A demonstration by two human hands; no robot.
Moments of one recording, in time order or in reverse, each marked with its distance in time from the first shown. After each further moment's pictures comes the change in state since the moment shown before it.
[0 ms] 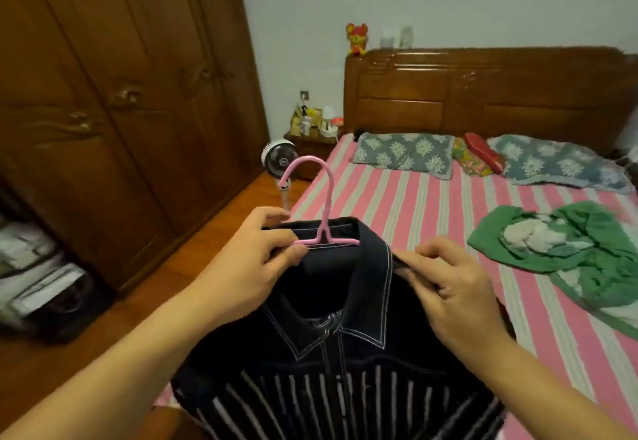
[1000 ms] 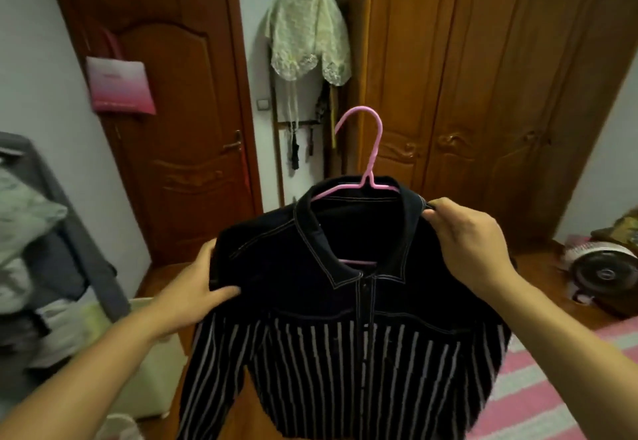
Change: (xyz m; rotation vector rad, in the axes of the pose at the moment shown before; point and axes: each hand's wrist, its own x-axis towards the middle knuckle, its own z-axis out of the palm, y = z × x) left_hand -0.414 -0.266 -0.260 0.065 0.609 -0.917; right_hand 0.199 -0.330 0.372 0.307 -0.261 -0.578
